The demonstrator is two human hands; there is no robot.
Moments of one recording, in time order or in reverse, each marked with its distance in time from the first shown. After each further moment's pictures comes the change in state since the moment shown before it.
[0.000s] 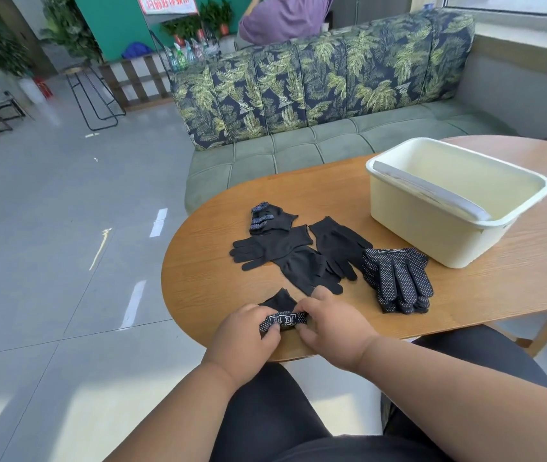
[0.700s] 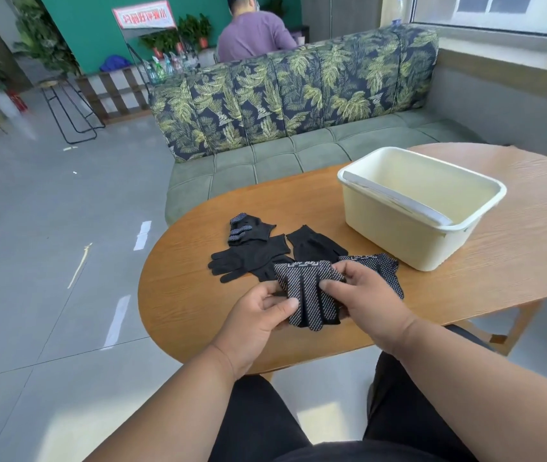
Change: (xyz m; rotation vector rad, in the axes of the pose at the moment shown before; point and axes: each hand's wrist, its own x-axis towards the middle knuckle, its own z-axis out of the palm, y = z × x) left_hand 0.030 0.057 0.006 -1.064 -0.181 -0.086; right_hand -0.024 0.027 -0.085 1.115 0.147 0.290
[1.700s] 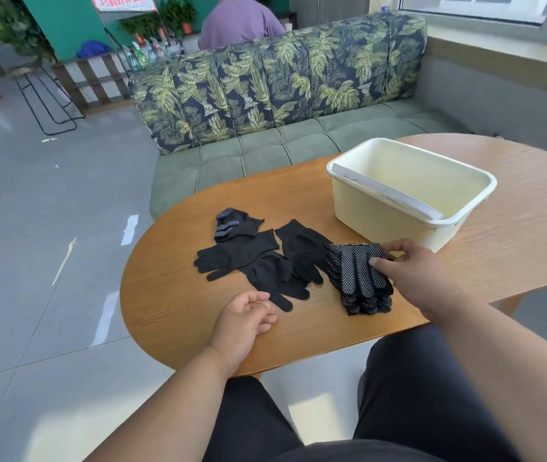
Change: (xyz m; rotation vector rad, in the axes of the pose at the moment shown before) left_hand 0.030 -0.046 -0.012 0.154 0.222 -0.128; right_hand 0.022 0.000 -0.093 -0.405 0.487 0.081
